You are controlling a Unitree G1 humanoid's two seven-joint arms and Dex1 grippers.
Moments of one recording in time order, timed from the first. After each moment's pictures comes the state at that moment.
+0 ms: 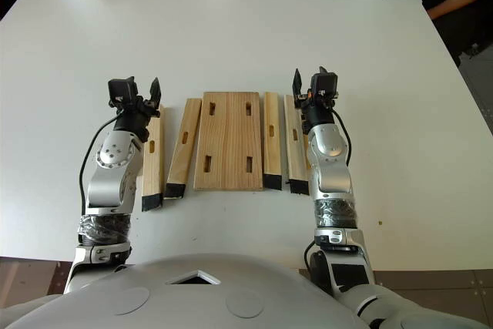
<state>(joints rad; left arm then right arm) -0.07 0.08 0.05 -0.10 -0.02 0.20 -0.02 -0.16 -0.10 -0.06 0.14 0.03 0.00 0.06</state>
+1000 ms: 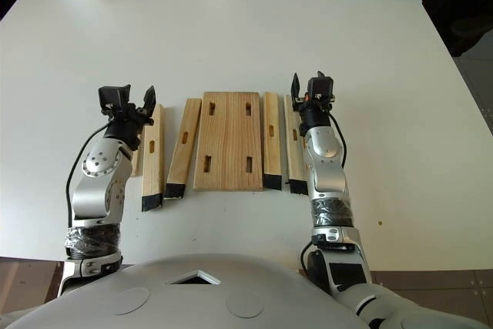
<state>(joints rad) 0.02 0.11 0.09 -0.21 -0.10 0.31 -0.10 -0.16 -0.08 -0.06 0.20 0.00 -0.04 0.04</state>
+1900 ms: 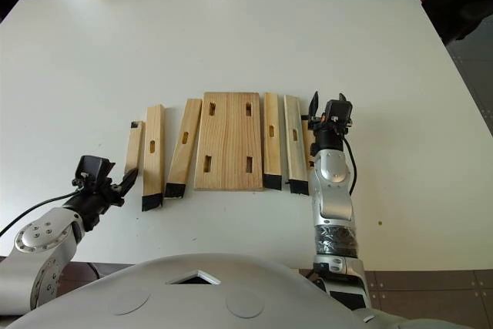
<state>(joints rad) 0.56 0.38 0.16 -0.81 -0.19 0.89 -0.24 0.03 -0.05 -0.10 0.04 -0.01 -0.04 -0.07</state>
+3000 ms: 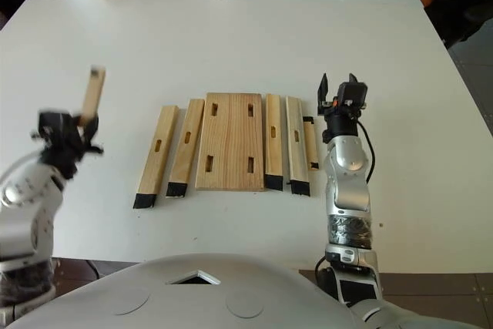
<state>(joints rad) 0.05 0.49 0.31 -0.54 -0.28 0.47 -0.31 -0.07 -0.16 -0.19 -0.05 0.17 0.06 0.11</state>
